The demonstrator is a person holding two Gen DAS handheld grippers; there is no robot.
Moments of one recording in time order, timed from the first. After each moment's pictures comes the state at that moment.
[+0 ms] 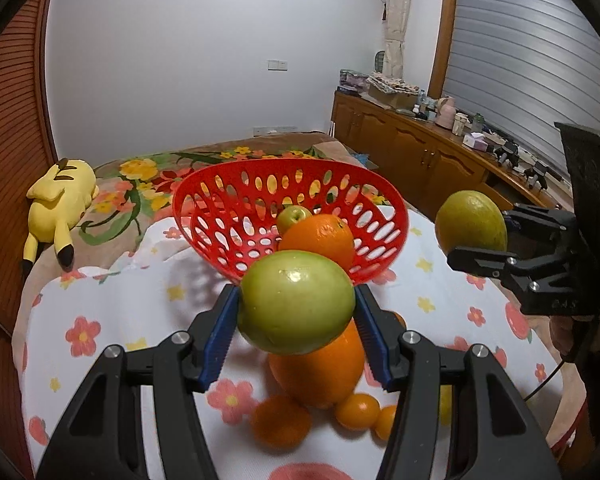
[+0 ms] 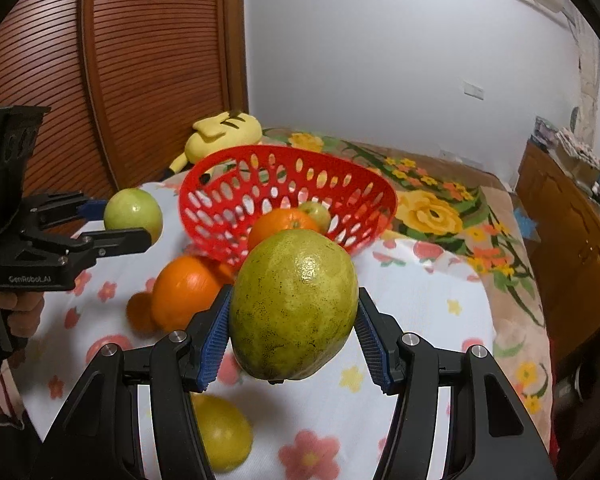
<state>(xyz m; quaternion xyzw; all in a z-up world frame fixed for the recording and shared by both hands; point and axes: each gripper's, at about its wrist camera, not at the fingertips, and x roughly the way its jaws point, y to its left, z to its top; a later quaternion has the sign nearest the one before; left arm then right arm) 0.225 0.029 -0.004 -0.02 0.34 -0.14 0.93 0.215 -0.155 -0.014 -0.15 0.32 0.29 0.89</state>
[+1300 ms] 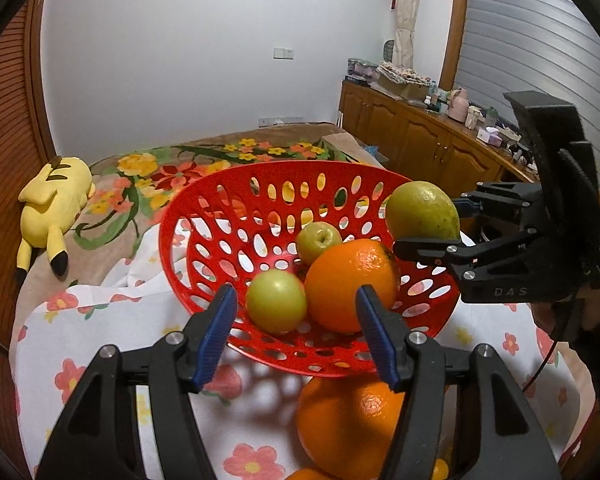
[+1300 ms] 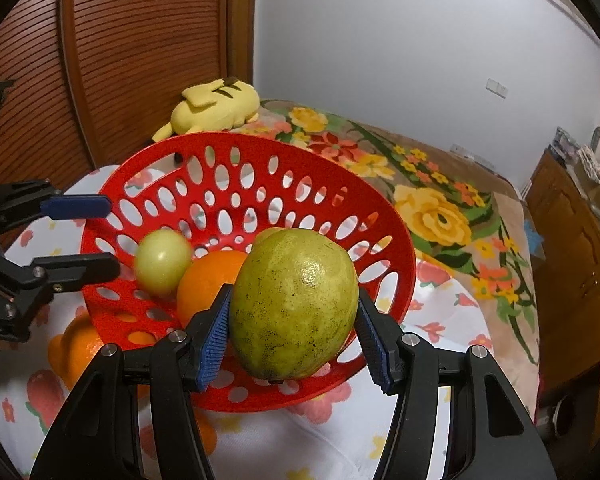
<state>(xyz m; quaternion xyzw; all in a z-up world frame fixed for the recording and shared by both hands) 0.294 0.033 -0.021 -0.01 0.35 -0.13 0.93 0.327 -0.114 -0.040 -0.21 0.36 0.29 0.86</state>
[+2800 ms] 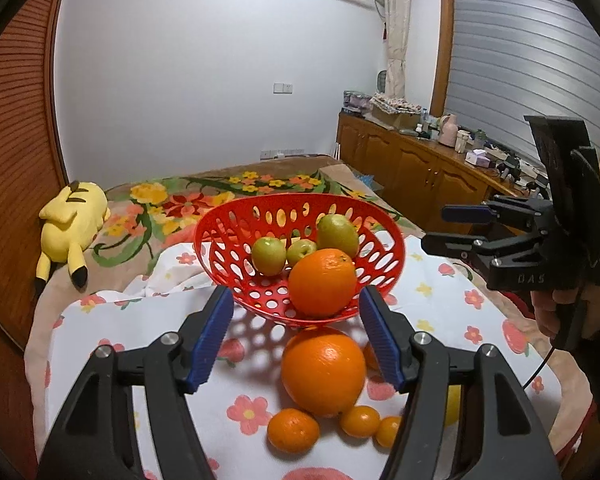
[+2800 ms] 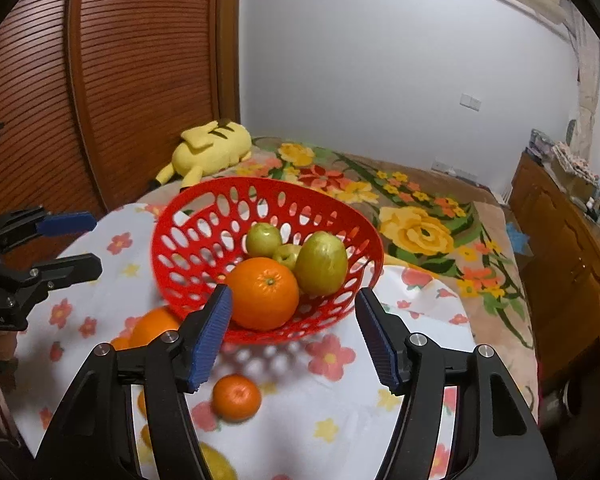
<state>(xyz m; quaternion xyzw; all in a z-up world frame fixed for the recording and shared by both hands) 0.206 0.035 0.030 -0.01 0.30 -0.13 0.95 0.250 -0.141 0.011 -0.17 0.31 0.28 0.89</state>
